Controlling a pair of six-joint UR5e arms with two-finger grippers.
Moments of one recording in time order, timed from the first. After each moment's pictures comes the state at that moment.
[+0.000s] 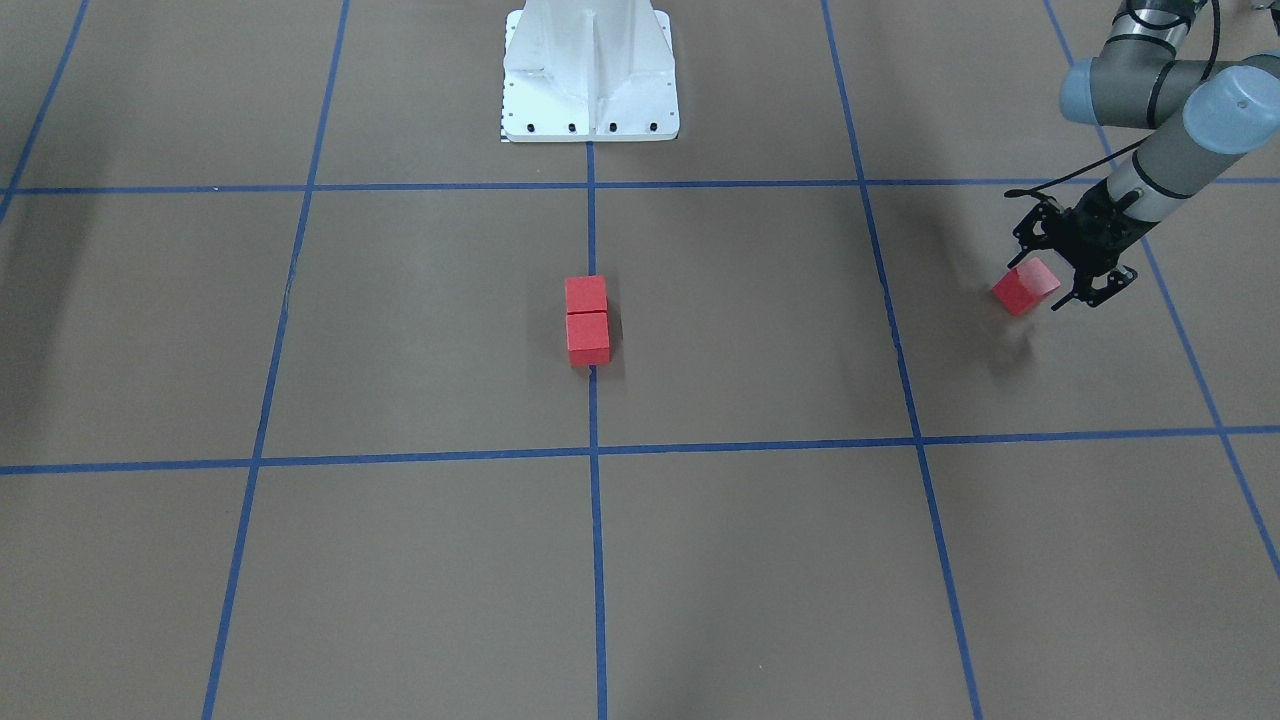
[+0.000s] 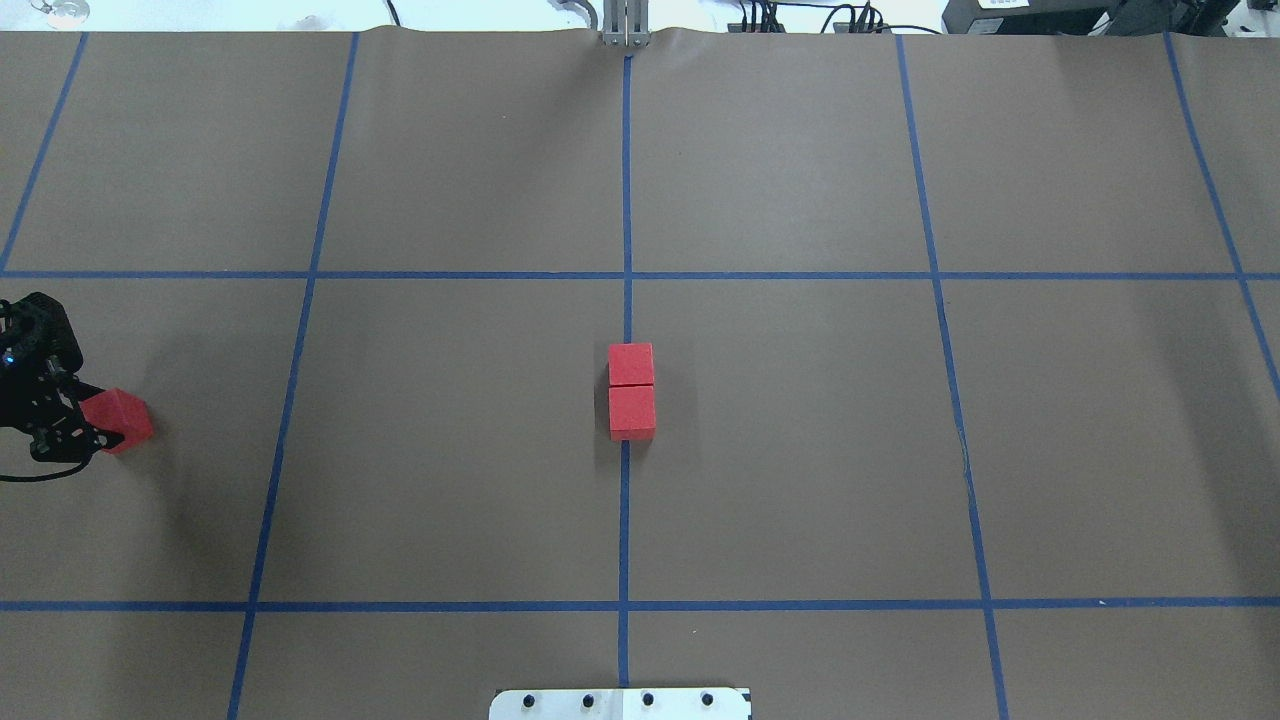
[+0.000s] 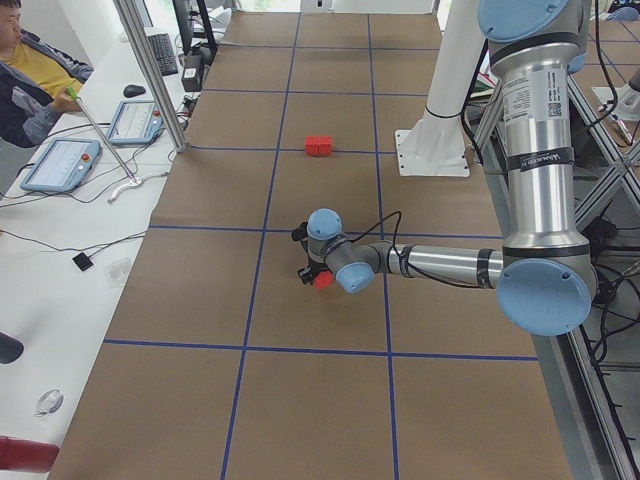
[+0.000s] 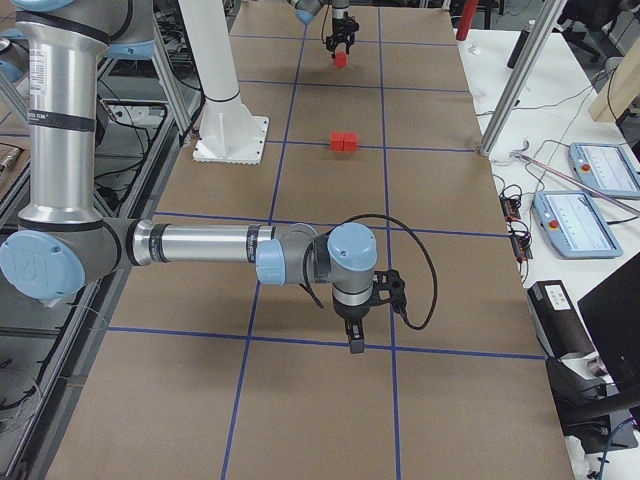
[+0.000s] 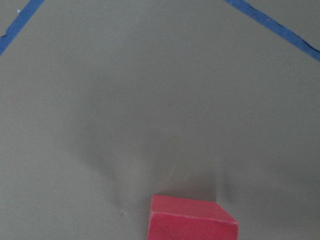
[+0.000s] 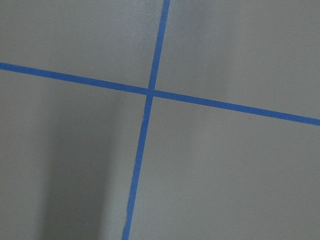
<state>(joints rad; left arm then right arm) -0.89 -1.42 -1.65 -2.37 -2.19 0.04 1.58 -1.67 1.71 -1.51 2.27 -0.10</state>
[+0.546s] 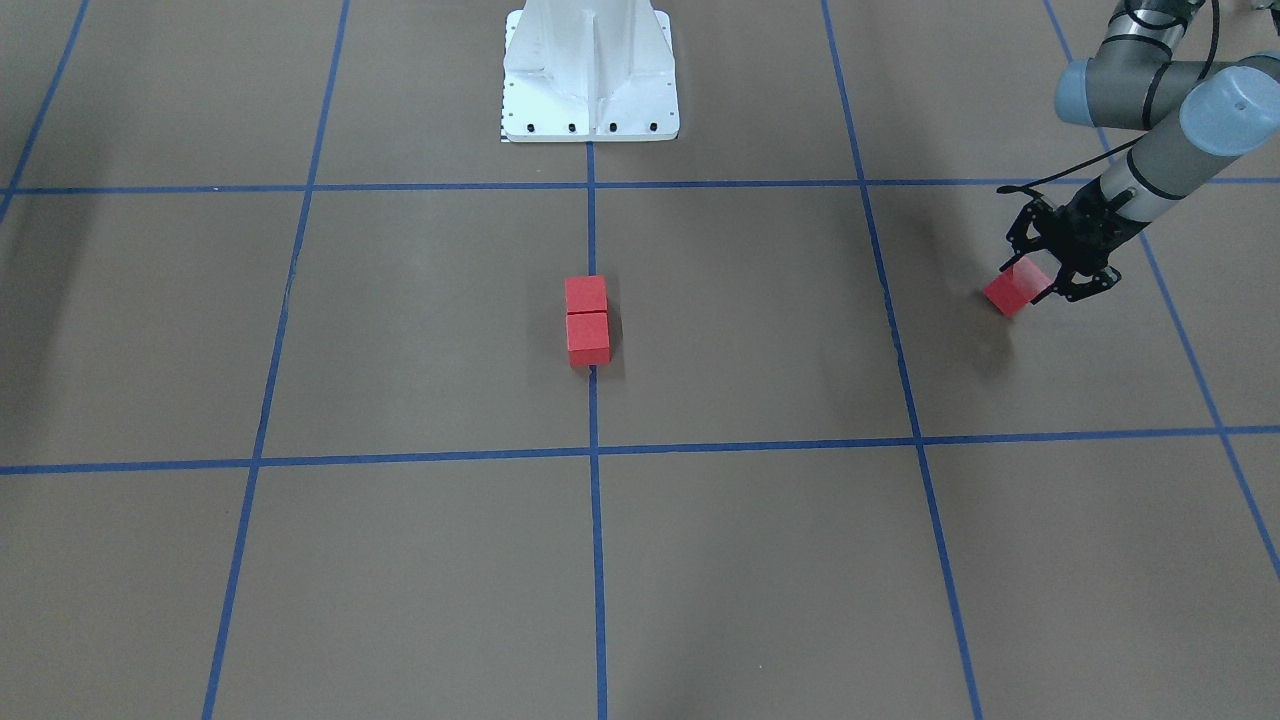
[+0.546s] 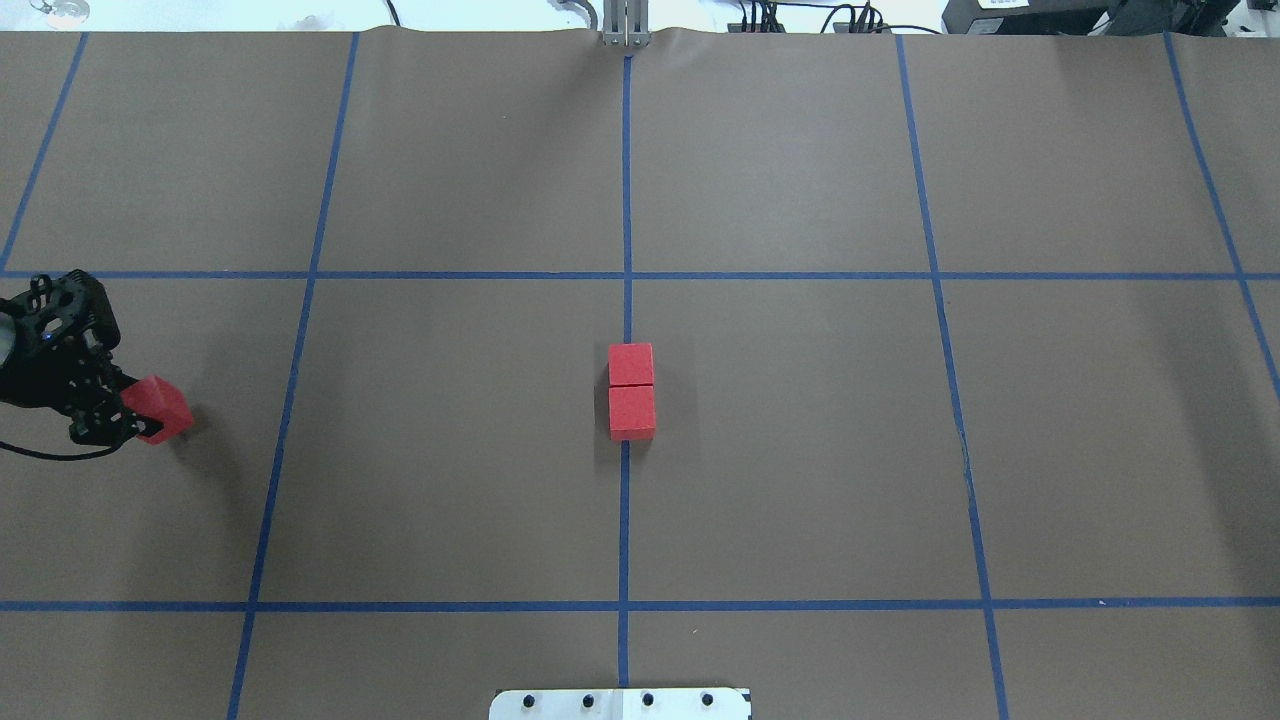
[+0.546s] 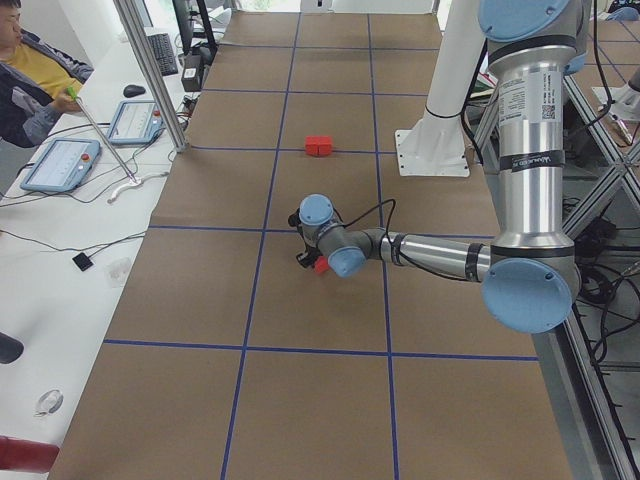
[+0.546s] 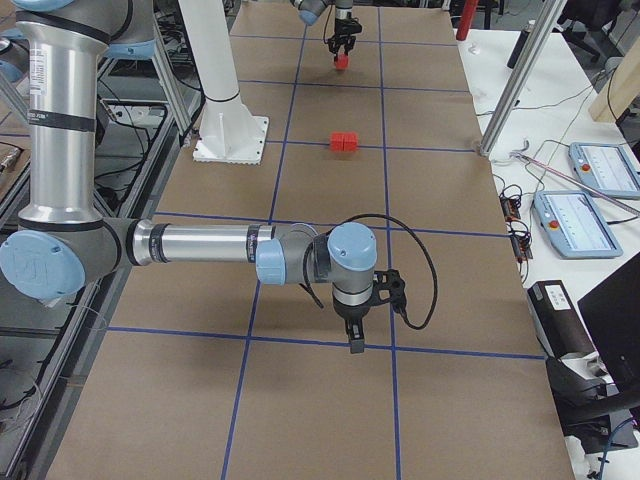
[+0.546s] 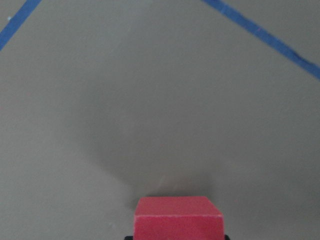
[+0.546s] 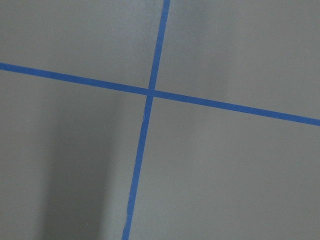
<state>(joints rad) -0.90 -1.52 -1.70 -2.23 -2.28 0.03 1.58 -1.67 1.71 -1.51 2.27 -0.10</state>
